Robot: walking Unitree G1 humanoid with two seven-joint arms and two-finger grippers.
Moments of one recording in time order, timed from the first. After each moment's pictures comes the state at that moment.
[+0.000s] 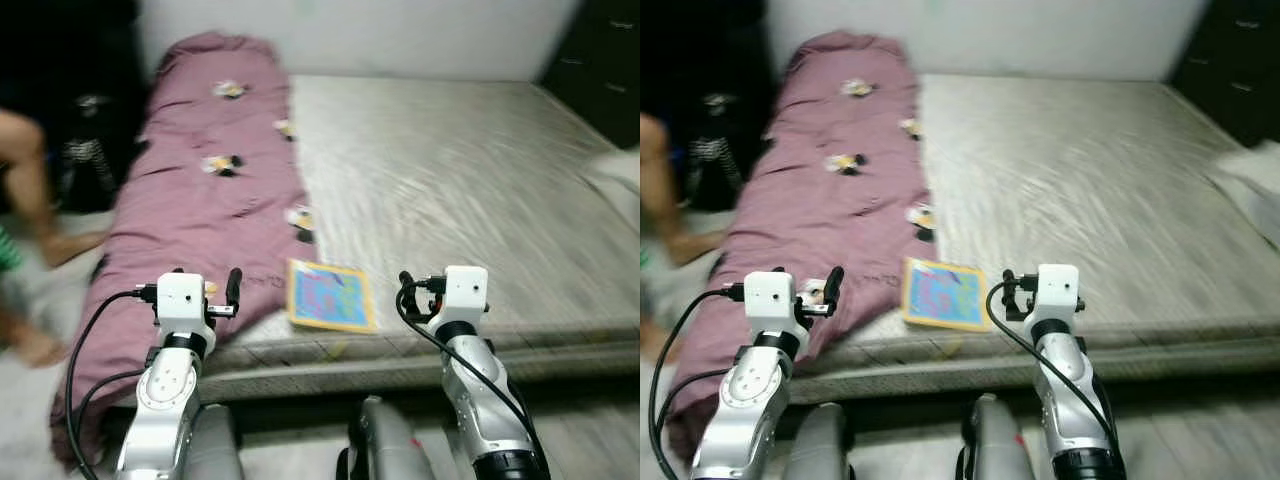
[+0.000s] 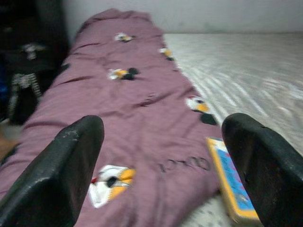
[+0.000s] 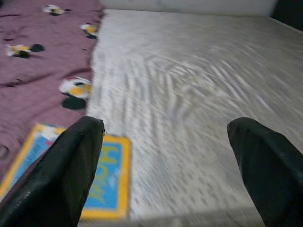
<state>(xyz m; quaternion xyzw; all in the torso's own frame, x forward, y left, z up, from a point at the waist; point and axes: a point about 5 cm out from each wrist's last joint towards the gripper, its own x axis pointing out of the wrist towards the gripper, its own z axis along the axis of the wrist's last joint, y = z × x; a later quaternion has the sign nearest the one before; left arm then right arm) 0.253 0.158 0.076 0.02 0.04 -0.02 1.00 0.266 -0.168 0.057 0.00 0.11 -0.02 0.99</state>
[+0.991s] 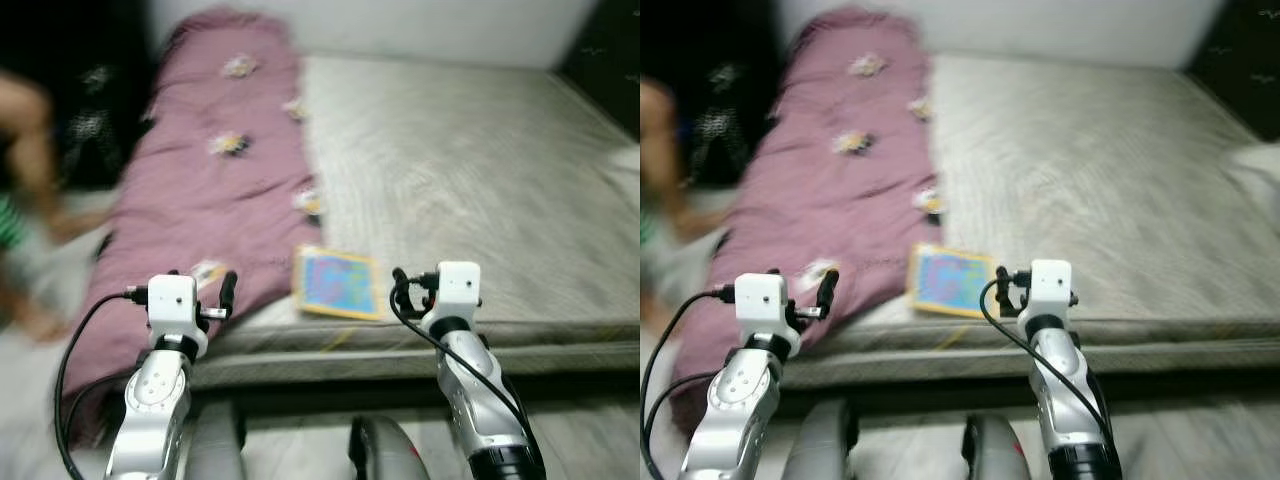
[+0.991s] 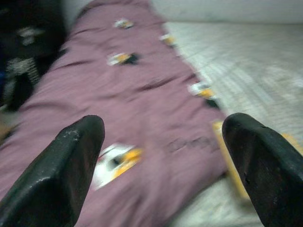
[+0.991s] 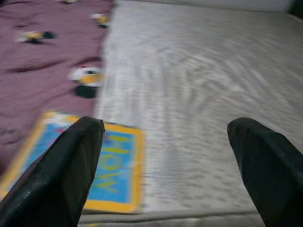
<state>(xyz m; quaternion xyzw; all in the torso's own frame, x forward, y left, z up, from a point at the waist) 0.244 0.163 0.071 0.01 0.05 -0.03 1.00 0.271 -0.161 0.062 -0.01 0.10 0.00 0.99</state>
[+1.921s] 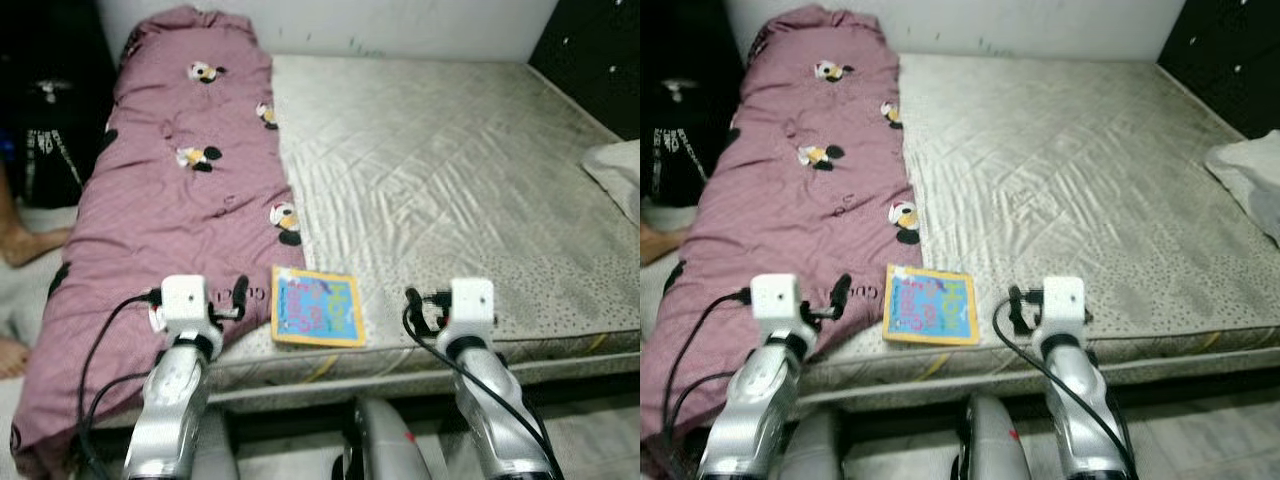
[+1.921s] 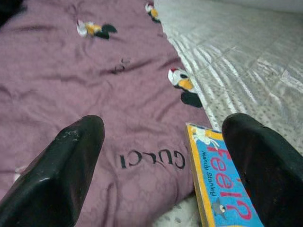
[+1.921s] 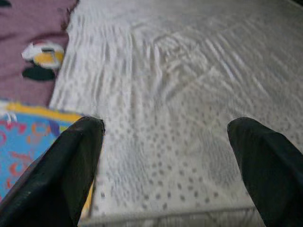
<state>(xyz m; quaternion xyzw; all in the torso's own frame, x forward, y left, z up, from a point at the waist) 0.258 0.156 0.064 -0.05 0.10 -0.01 0.99 0.251 -0.174 0.056 -0.02 0.13 -0.01 0.99</state>
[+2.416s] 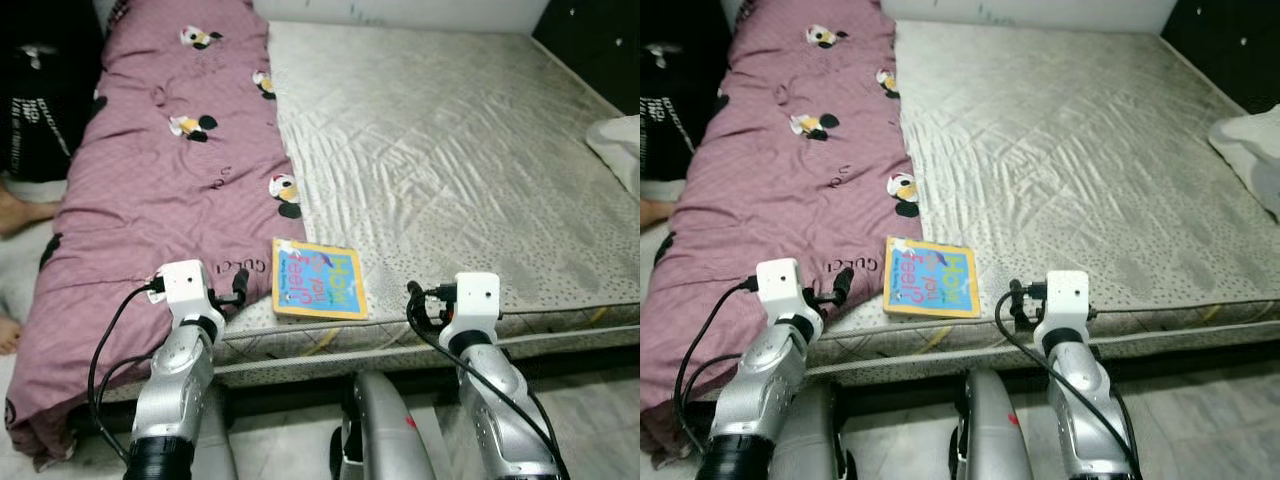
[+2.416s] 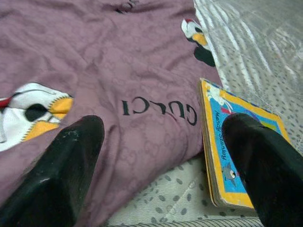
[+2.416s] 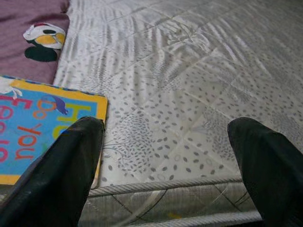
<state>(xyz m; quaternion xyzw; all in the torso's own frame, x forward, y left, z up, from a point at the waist) 0.281 0.157 0.057 -0.11 0.16 0.01 0.98 0.250 -0.173 0.075 -0.01 0.12 0.00 0.99</state>
